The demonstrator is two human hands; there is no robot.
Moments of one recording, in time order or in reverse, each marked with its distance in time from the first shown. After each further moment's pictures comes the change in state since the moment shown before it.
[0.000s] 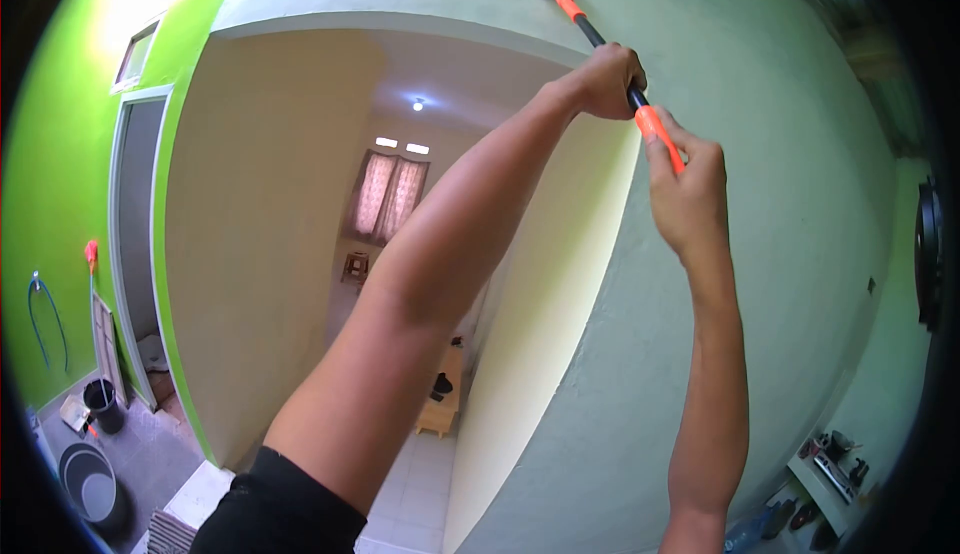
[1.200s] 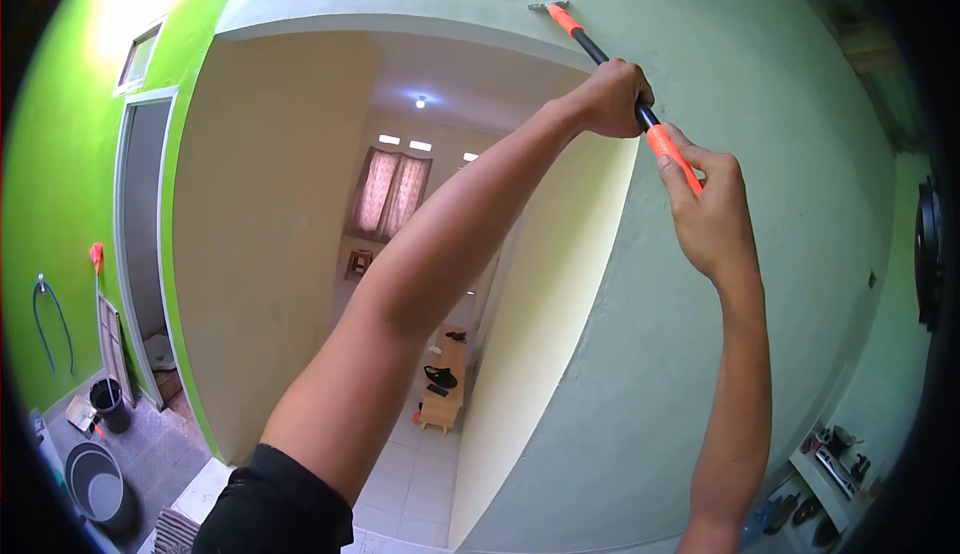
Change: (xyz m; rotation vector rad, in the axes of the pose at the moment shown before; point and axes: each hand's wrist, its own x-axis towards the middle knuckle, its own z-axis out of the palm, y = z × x) left_hand -0.013 0.026 -0.004 -0.169 0.082 0.032; right_hand -0.005 -0.028 -0.033 -0.125 -0.186 0.067
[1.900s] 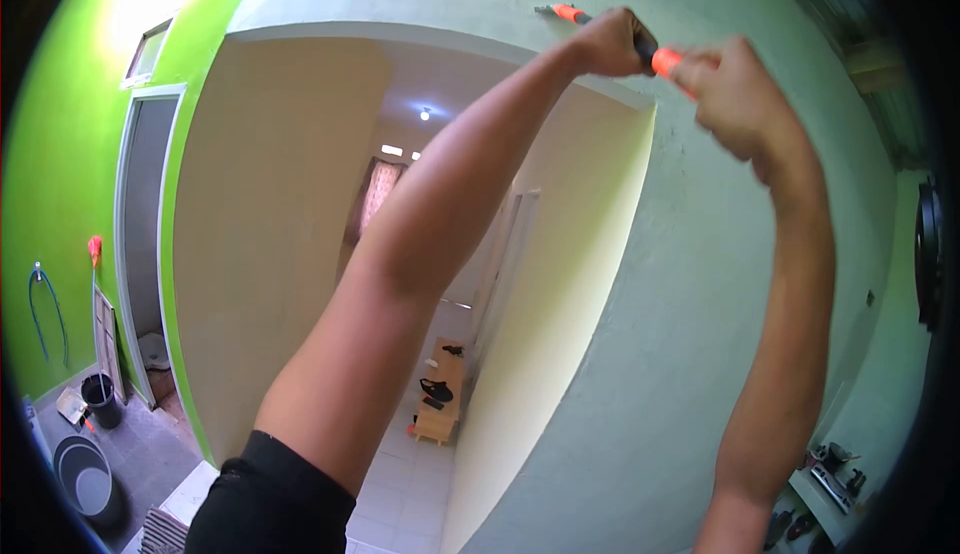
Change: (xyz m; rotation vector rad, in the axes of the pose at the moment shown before) left_hand 0.054 -0.030 -0.079 -0.124 0.013 -0.218; right_hand 0.086 -0.079 -0.037 0.011 -0.079 0.114
